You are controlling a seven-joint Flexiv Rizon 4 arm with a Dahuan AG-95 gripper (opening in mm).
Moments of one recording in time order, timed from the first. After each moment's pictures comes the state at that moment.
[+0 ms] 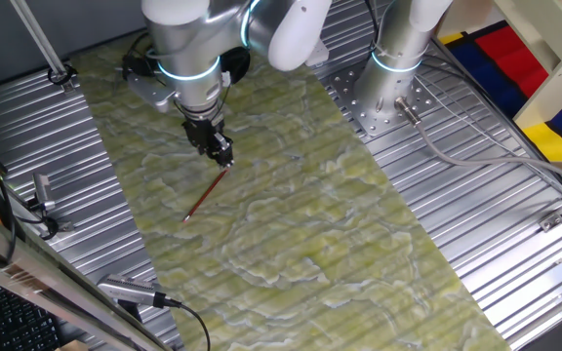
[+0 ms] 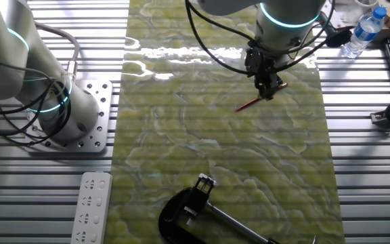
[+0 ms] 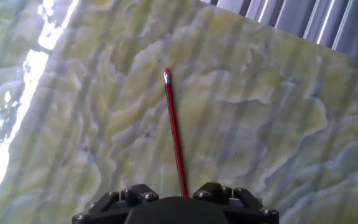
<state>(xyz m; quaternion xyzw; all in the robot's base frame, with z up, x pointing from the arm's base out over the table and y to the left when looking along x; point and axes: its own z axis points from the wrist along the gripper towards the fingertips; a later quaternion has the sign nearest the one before) 0.516 0.040 0.107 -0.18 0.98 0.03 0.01</state>
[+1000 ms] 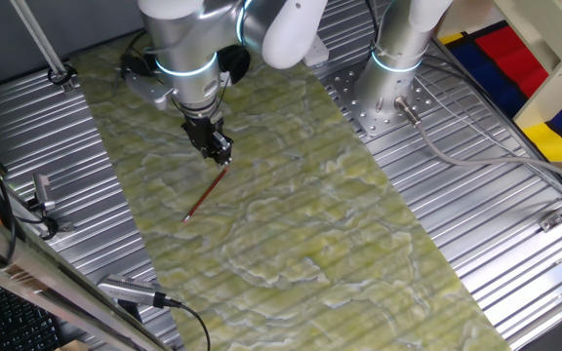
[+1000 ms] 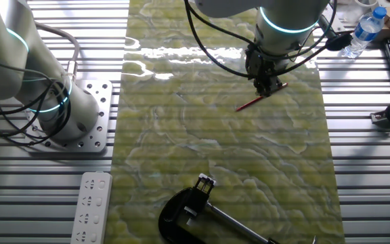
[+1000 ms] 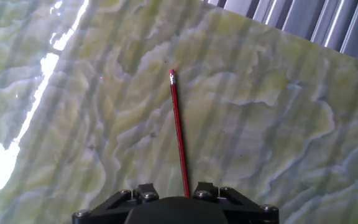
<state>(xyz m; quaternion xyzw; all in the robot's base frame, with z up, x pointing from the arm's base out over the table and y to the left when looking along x) 0.515 0.040 0.106 -0.20 0.98 0.04 0.01</state>
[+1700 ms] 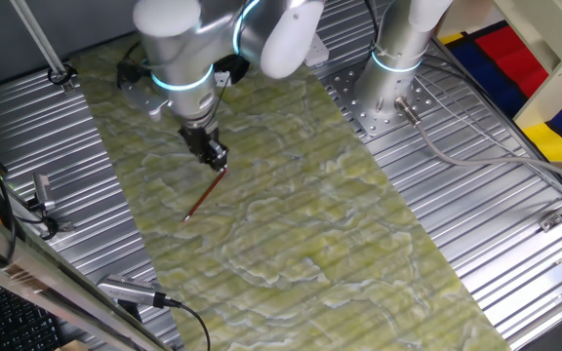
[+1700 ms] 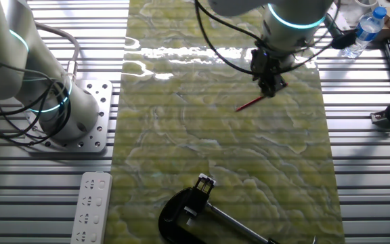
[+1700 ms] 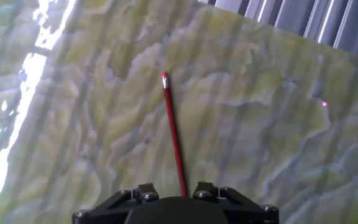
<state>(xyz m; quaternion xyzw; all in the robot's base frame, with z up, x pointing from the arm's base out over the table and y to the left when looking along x) 0.545 0.043 0.078 -0.19 0.98 0.03 -0.01</state>
